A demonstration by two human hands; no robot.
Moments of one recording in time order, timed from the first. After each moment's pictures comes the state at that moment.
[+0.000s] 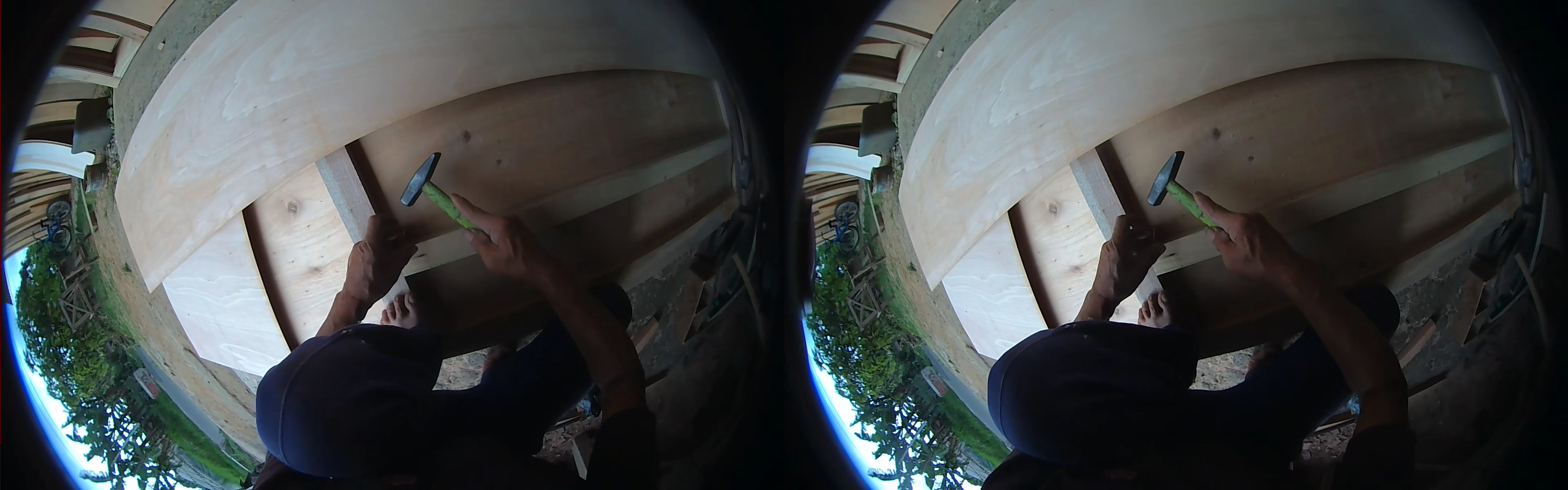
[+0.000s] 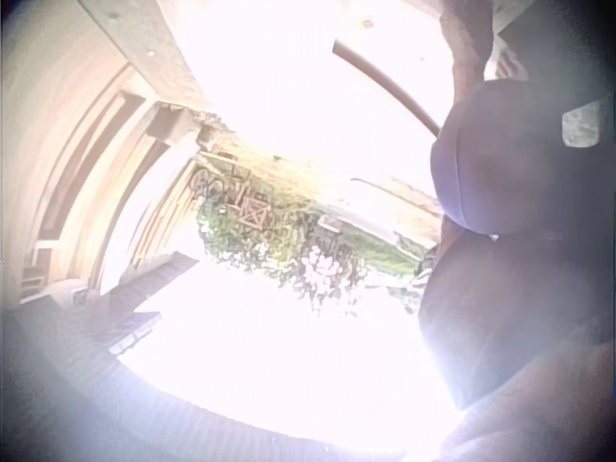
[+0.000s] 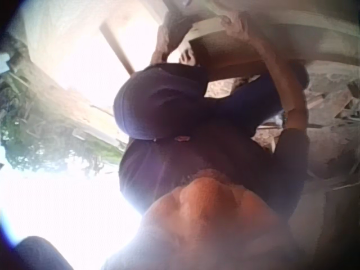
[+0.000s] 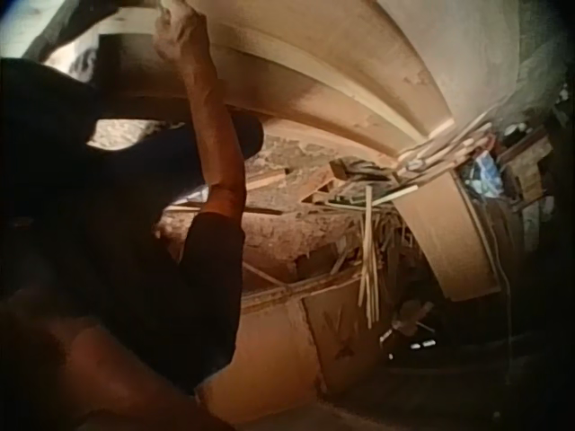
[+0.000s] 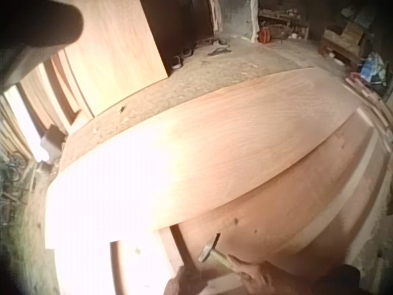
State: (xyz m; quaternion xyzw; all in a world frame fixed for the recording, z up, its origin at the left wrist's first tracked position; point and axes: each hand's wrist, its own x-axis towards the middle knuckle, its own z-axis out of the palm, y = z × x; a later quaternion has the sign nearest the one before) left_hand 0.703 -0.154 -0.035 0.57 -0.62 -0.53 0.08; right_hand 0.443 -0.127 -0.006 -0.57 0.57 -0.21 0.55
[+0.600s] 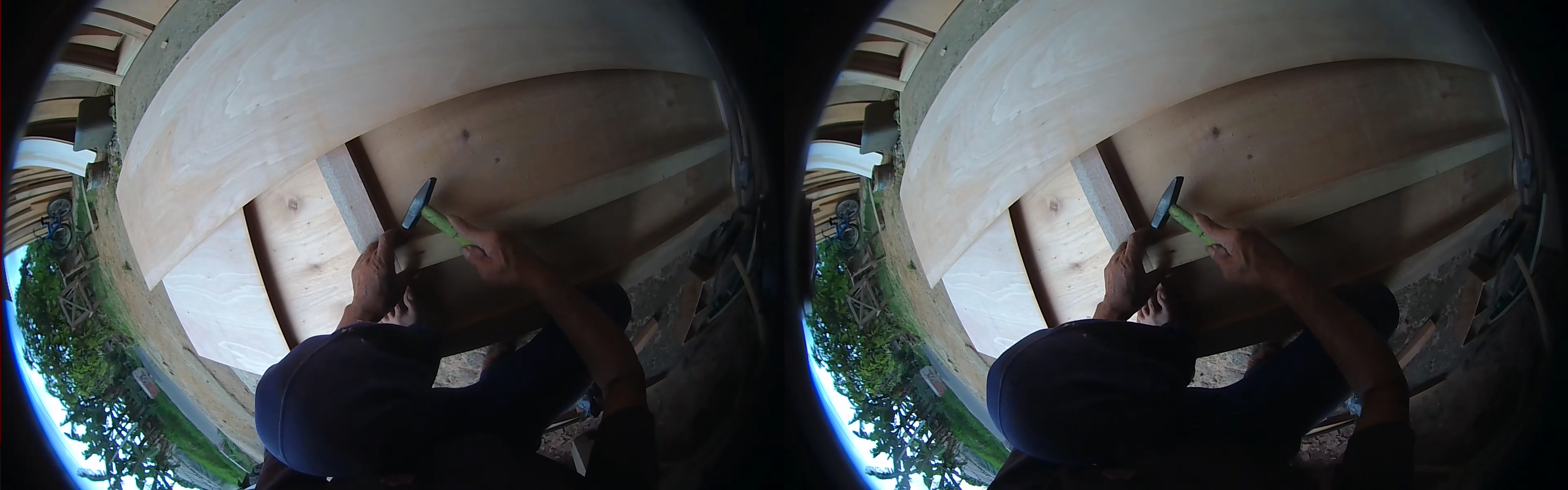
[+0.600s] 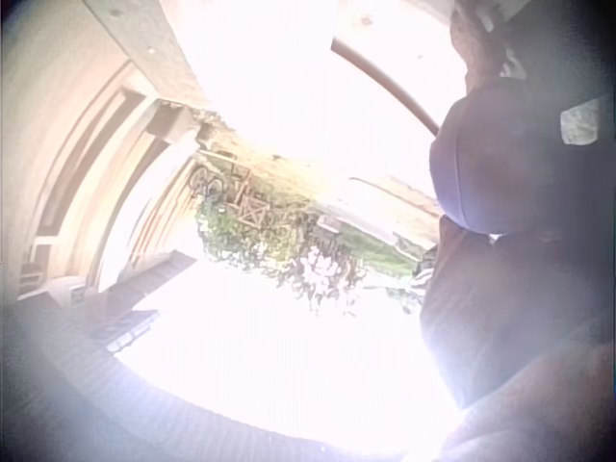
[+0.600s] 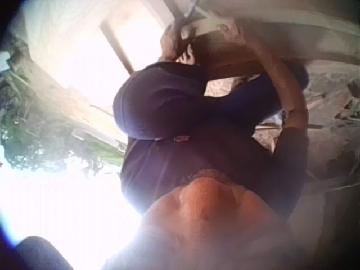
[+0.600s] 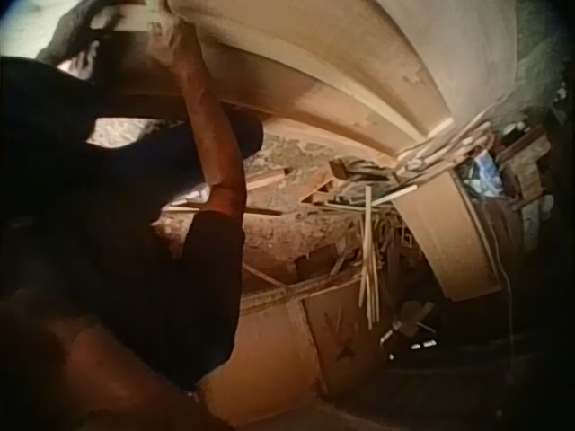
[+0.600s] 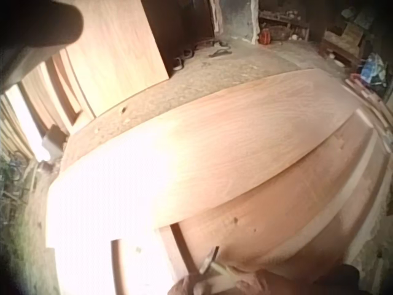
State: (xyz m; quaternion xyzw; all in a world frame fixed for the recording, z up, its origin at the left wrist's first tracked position) left_hand 0.704 -0.117 -0.031 0.59 -0.70 -0.40 0.03; right_hand 0.443 -0.112 -0.003 -0.52 0.59 -0.12 0.60
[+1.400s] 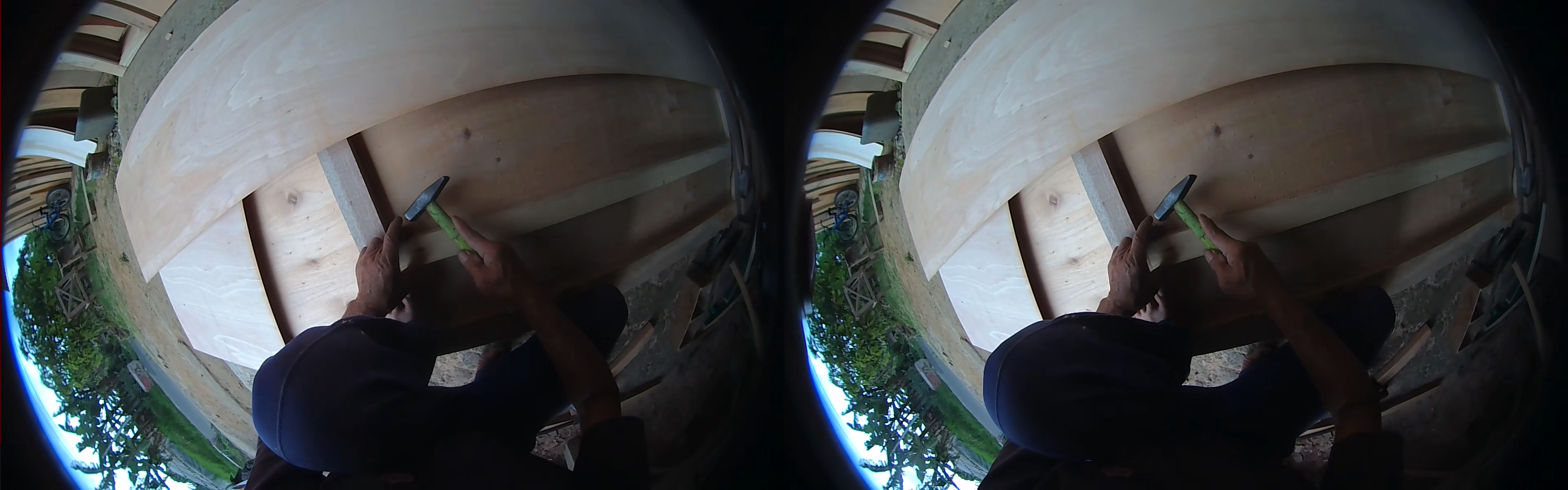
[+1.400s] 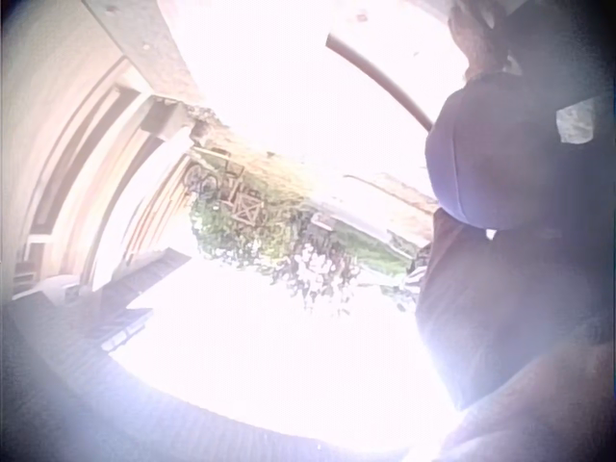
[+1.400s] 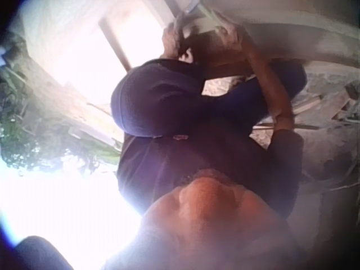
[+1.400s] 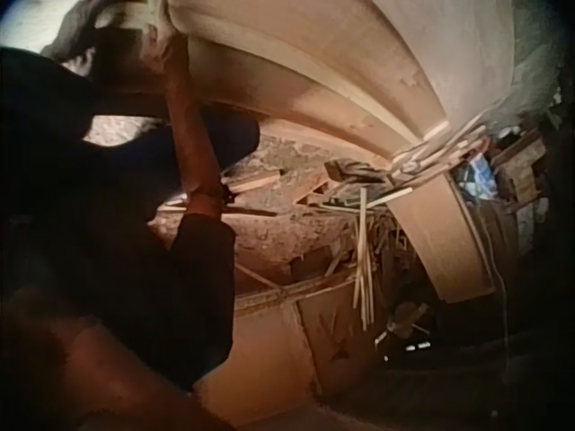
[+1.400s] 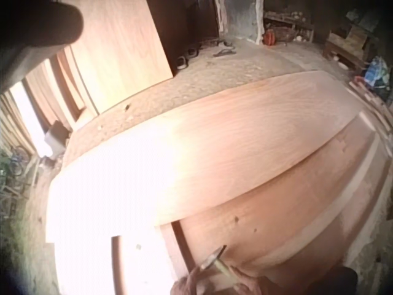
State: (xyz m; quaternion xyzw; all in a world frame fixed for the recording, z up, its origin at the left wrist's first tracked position) left_hand 0.705 -0.108 -0.047 0.55 -0.76 -0.34 0.06; right_hand 0.463 -0.088 -0.007 -0.50 0.60 -0.22 0.58
